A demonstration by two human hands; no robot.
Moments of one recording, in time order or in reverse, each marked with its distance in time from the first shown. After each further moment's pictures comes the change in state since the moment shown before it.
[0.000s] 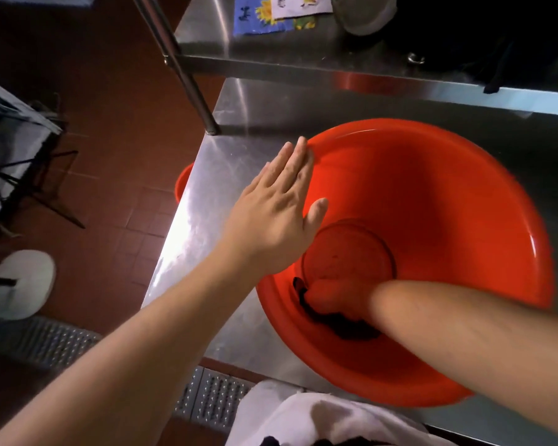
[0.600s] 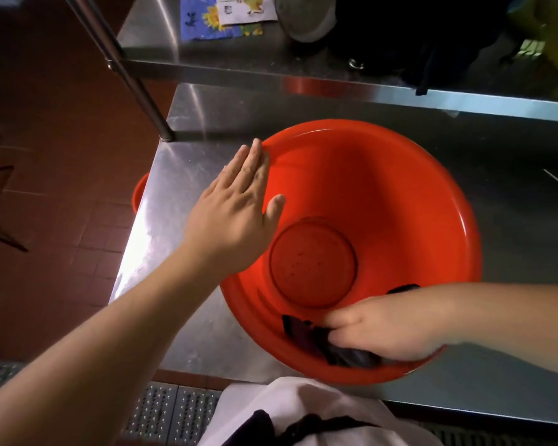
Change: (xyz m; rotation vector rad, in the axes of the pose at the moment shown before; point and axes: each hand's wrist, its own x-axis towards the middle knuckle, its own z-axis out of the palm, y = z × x) left_hand 0.002 0.000 0.002 0.022 -0.059 0.017; right_hand -0.127 0.044 -0.007 0.254 -0.173 -0.200
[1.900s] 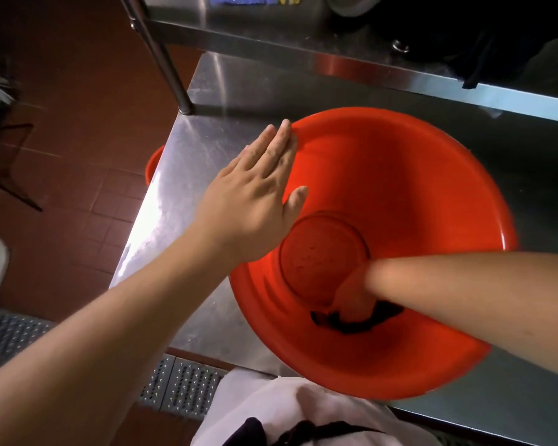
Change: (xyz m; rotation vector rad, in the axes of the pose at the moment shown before) left_hand -0.002 0.002 -0.006 0.058 0.034 -0.007; right_hand 0.117 0.034 -0.026 -0.458 -0.362 0.359
